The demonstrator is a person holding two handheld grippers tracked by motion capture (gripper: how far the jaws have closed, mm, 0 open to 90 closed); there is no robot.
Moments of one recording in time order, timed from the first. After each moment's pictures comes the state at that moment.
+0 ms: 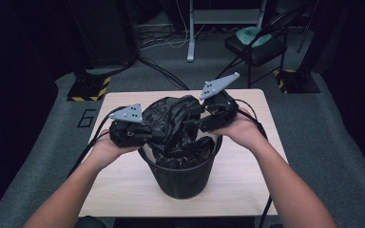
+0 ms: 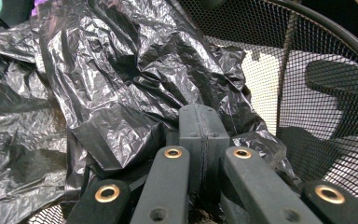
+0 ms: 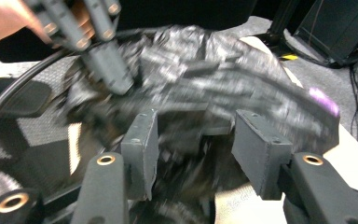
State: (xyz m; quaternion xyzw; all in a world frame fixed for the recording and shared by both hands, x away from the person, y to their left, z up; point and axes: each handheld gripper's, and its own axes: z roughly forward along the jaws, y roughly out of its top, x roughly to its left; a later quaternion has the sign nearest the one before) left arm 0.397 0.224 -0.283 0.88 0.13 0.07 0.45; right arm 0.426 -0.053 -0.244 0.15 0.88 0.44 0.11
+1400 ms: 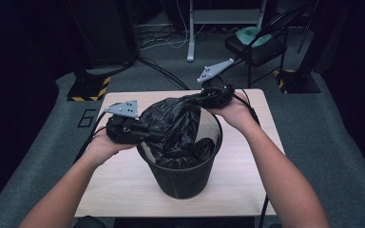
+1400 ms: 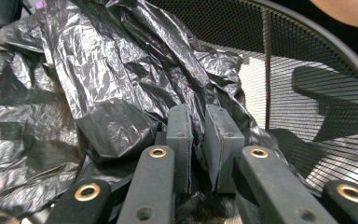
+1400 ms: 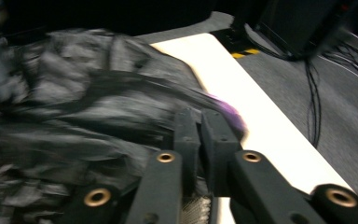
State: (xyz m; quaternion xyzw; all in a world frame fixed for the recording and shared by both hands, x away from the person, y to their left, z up) left arm 0.406 0.236 -0.279 0.88 0.14 0.04 0.46; right arm 0.476 -0.053 -0.247 0.18 0.88 0.42 0.15
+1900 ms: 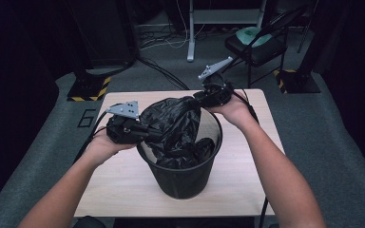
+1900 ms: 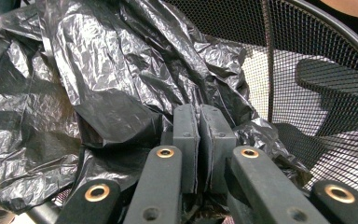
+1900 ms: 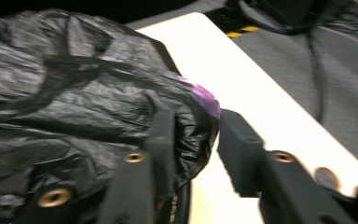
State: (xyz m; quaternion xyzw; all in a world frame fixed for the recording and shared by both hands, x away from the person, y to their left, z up) left arm 0.410 0.233 -0.285 0.88 0.14 0.04 0.45; right arm 0.502 -0.058 -0.262 0.24 0.88 0.40 0.12
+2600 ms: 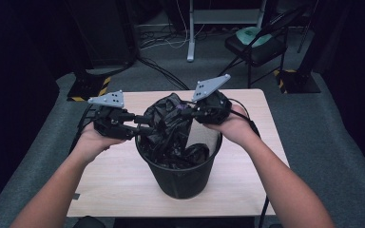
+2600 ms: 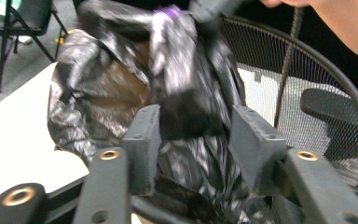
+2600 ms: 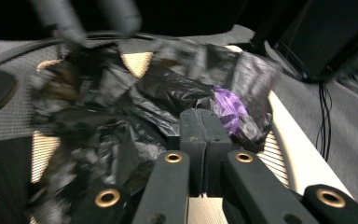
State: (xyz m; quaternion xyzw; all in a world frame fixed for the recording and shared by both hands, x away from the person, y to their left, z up) left arm 0.408 0.255 -0.258 0.85 0.18 0.06 0.48; right arm 0.423 -0.040 -0.245 0.10 0.88 0.43 0.16
